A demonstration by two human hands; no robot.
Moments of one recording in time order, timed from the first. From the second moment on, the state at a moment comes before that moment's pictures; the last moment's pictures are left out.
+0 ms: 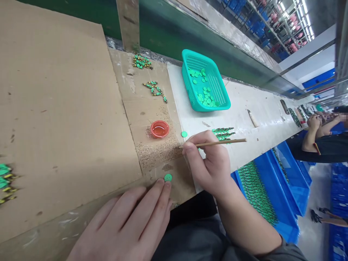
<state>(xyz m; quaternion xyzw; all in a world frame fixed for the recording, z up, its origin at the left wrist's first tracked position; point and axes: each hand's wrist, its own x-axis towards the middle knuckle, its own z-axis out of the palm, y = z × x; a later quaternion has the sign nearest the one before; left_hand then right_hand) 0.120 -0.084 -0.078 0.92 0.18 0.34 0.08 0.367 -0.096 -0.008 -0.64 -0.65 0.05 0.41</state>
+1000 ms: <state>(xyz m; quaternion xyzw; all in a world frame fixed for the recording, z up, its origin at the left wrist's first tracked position) 0.101 -0.097 -0.083 0.94 0.19 0.26 0.13 0.336 -0.129 -0.034 -0.51 -0.68 0.04 0.52</state>
